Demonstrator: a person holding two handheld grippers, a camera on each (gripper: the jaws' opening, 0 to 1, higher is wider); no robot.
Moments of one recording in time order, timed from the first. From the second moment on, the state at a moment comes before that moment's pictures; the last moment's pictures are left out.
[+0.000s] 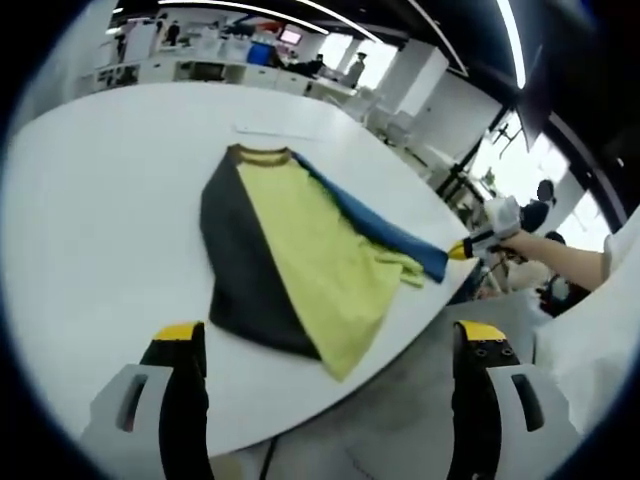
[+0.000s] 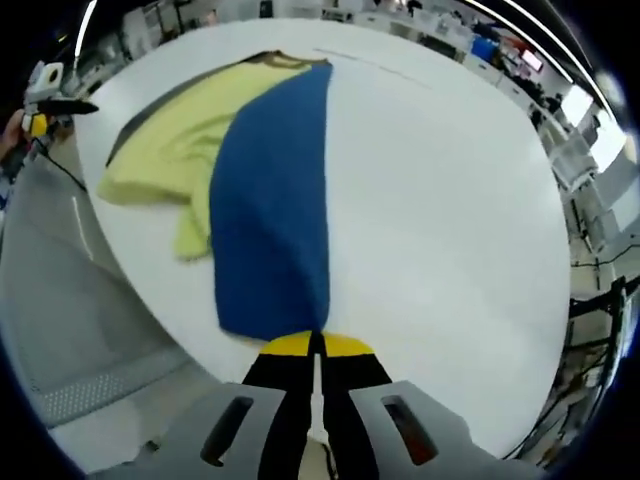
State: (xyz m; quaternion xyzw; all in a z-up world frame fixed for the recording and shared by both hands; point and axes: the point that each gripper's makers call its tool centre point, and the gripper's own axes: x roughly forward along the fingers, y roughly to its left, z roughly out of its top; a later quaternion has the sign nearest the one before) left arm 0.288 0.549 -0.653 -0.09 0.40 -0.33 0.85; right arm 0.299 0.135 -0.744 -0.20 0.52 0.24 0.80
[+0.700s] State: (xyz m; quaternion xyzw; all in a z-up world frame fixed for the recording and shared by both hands) left arm 0.282 0.555 -0.658 -0.10 0.41 -0.32 0.85; right arm 0.312 0.096 -0.738 -0.25 0.53 0.23 0.77
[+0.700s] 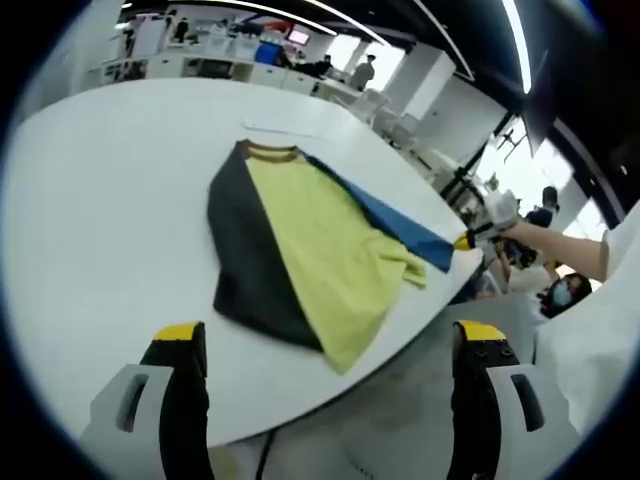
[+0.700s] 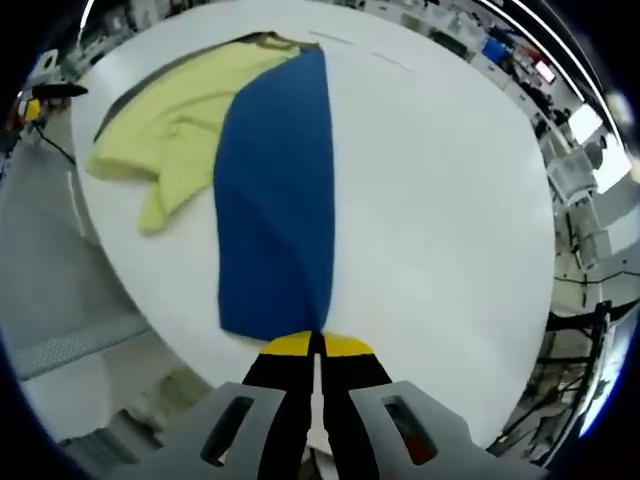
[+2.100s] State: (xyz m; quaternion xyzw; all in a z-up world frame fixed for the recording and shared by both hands) left arm 0.291 0.555 -0.666 -0.10 0.43 -0.30 0.84; right arm 0.365 0.035 -0.755 -0.29 0.57 0.22 0.74
